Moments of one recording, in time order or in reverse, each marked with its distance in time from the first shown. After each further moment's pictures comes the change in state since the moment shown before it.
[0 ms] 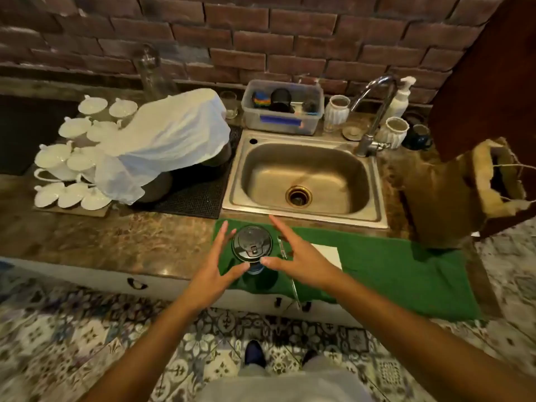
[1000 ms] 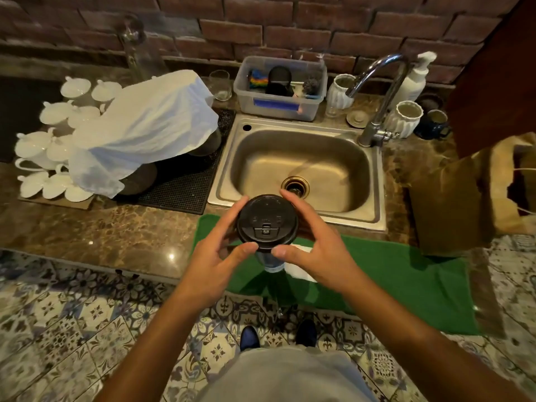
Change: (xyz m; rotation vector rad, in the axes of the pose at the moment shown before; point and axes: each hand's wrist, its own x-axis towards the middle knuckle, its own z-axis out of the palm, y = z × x) left_hand 0.028 0.132 0.049 -0.134 0.082 0.029; right_hand -0.022 -0.018 -0.085 0.146 0.175 -0.141
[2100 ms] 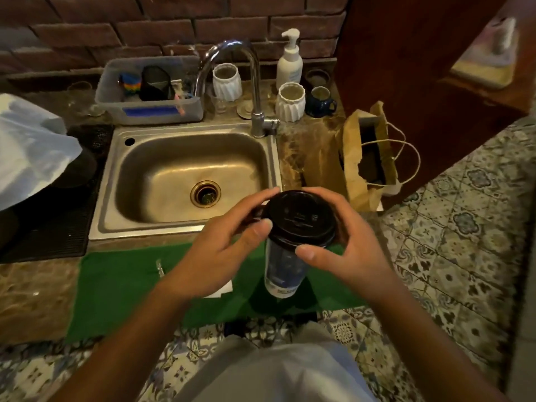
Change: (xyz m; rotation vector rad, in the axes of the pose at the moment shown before) left_hand 0.097 0.070 0.219 0.126 -0.457 0.095; right_hand -0.105 0.057 -0.218 0.142 0.328 0.008
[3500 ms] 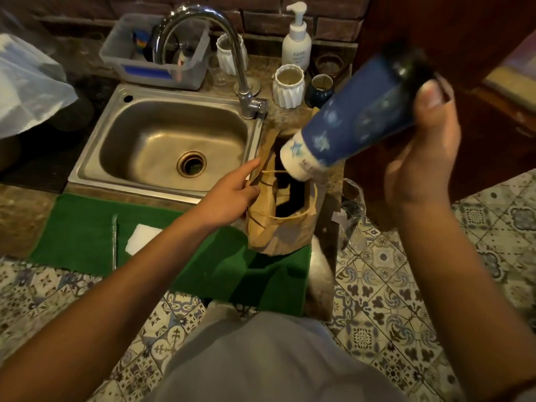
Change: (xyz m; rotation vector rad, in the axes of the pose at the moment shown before) left_hand 0.150 -0.011 0.129 -0.014 0.309 -0.358; right_hand 0.112 0.022 -0.219 0.379 0.308 -0.181
